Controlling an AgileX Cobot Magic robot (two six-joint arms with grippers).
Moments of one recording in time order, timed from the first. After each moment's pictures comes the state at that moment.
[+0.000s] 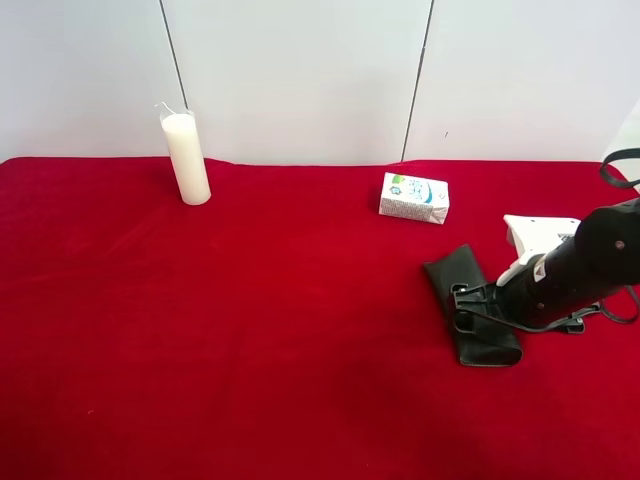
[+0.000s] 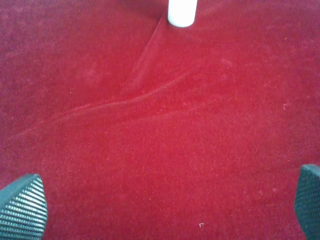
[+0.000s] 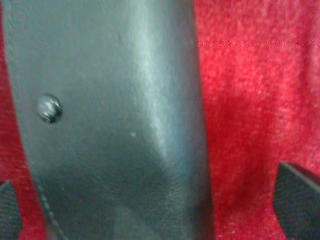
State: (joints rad) left arm -0.06 0.00 -0.51 -0.07 1.06 0.04; right arm 0.24 1.66 -0.52 -0.04 0.16 0.27
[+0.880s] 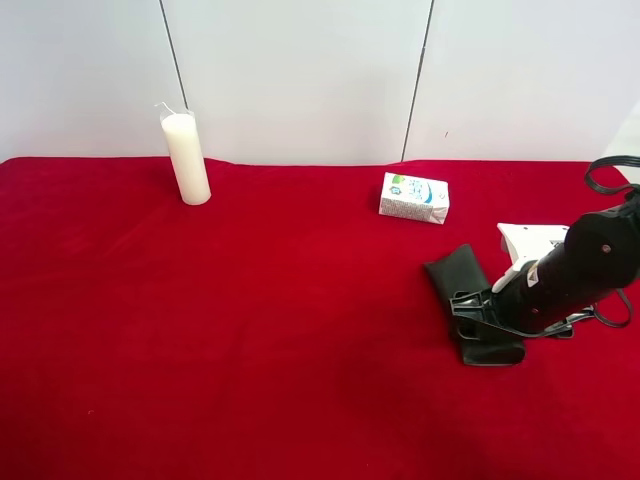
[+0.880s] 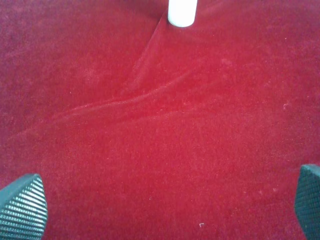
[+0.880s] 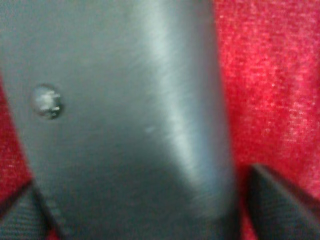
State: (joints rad) left arm -0.06 0.00 -0.51 -0.07 1.06 0.04; right arm 0.24 1.70 -0.52 -0.04 0.15 0.27
